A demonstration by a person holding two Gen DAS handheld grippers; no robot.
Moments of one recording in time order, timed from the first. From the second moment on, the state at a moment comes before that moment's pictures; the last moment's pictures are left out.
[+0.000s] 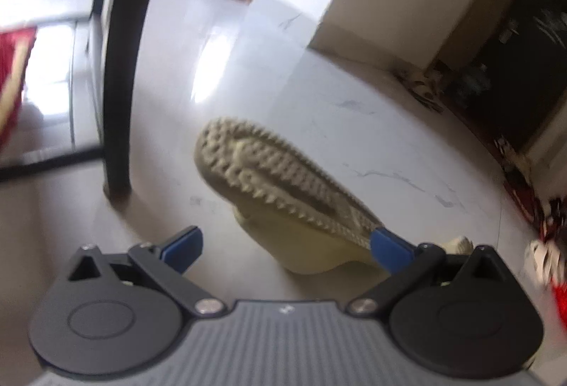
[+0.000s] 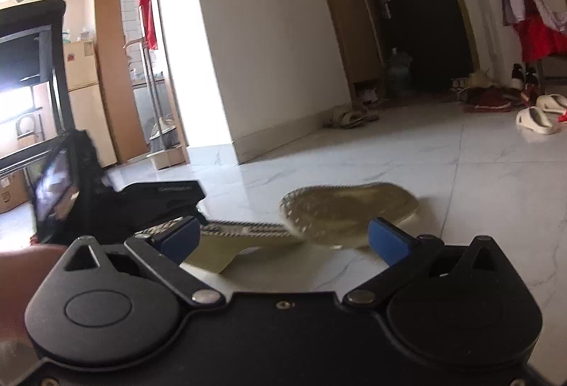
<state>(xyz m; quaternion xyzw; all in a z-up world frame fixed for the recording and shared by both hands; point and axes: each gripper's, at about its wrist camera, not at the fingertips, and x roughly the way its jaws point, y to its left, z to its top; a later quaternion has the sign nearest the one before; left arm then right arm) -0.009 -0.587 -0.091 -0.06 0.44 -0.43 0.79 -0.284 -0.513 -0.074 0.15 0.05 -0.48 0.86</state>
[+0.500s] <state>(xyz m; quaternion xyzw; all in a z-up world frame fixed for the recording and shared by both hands) -0.002 -0.574 -0.114 -0.10 0.52 -0.42 0.74 -0.298 -0.505 -0.089 0.16 0.04 -0.48 0.86</state>
